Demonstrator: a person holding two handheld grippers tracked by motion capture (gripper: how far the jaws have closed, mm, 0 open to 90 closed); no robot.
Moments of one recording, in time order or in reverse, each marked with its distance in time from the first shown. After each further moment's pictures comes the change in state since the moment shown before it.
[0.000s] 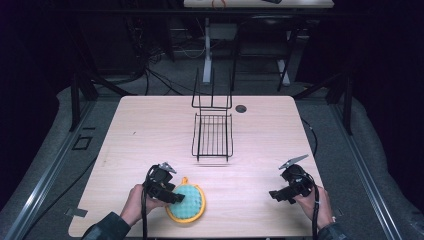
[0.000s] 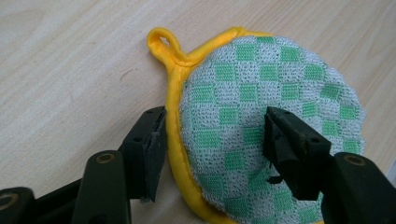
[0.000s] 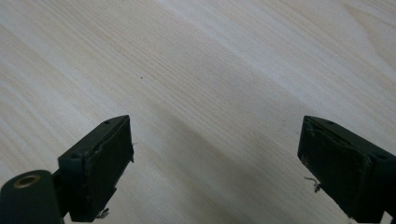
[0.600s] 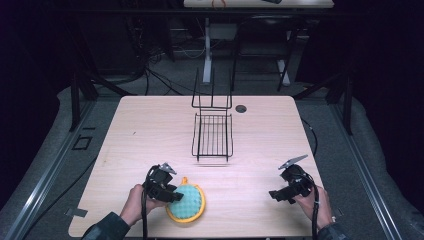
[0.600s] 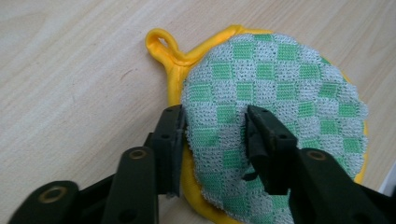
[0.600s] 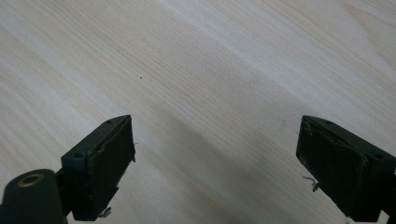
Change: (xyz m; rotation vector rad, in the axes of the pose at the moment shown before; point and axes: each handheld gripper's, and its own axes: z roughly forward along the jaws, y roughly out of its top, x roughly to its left) left arm -0.004 -0.001 -0.001 -0.009 0.031 0.026; right arm 0.001 0.000 0.001 0.001 0.005 0.010
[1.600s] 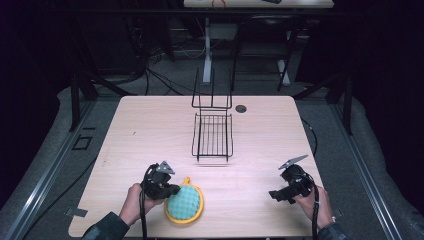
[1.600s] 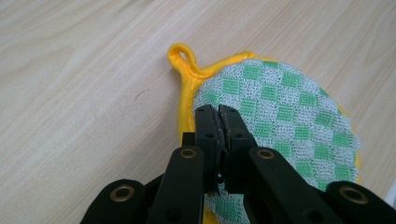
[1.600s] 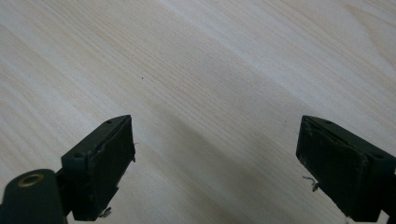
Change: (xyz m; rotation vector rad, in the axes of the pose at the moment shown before) left arm -0.004 0.000 -0.012 -0.078 0.029 0.051; right arm -0.001 0.000 0.000 0.000 0.001 -0.007
